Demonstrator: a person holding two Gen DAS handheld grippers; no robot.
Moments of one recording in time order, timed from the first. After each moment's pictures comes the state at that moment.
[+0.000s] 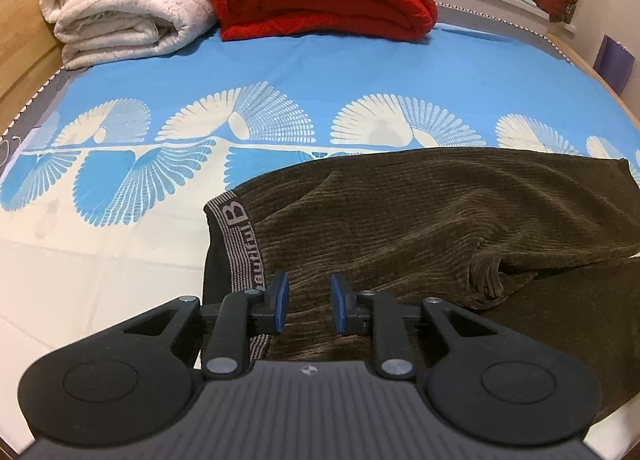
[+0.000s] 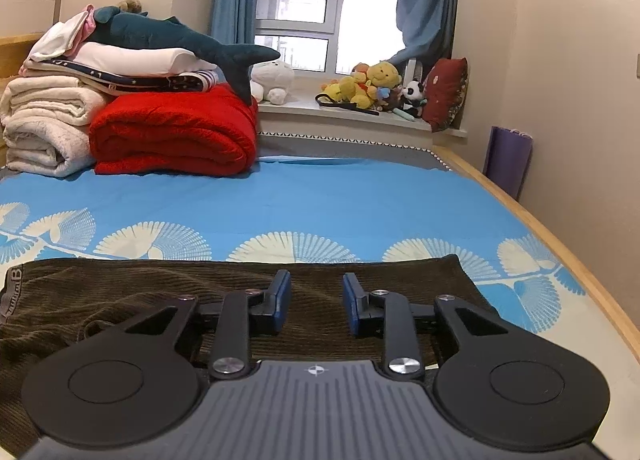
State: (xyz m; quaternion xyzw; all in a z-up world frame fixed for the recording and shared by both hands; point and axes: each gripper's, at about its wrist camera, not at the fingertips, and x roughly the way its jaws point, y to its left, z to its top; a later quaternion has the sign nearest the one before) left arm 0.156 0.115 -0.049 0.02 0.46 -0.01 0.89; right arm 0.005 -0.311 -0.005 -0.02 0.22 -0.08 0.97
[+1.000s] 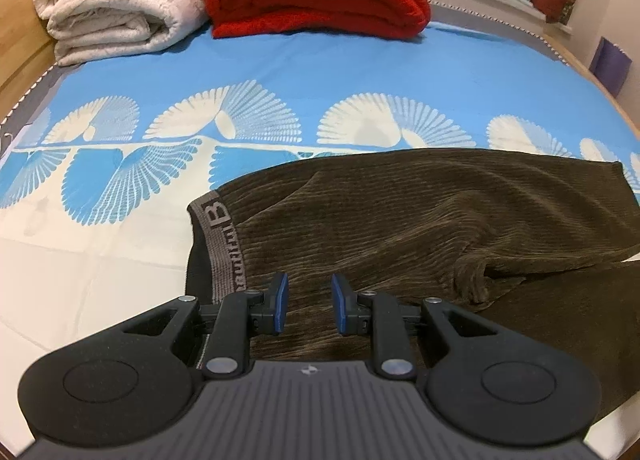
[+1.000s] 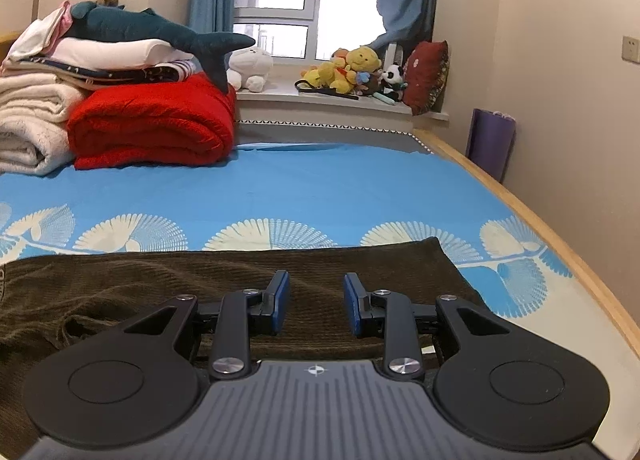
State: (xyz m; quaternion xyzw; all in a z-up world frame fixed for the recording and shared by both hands) left arm 0.160 0.101 -0.049 0.02 0.47 -0.02 0.88; right arm 0.005 -0.335 -0.009 0.01 0.23 -0.11 0.97
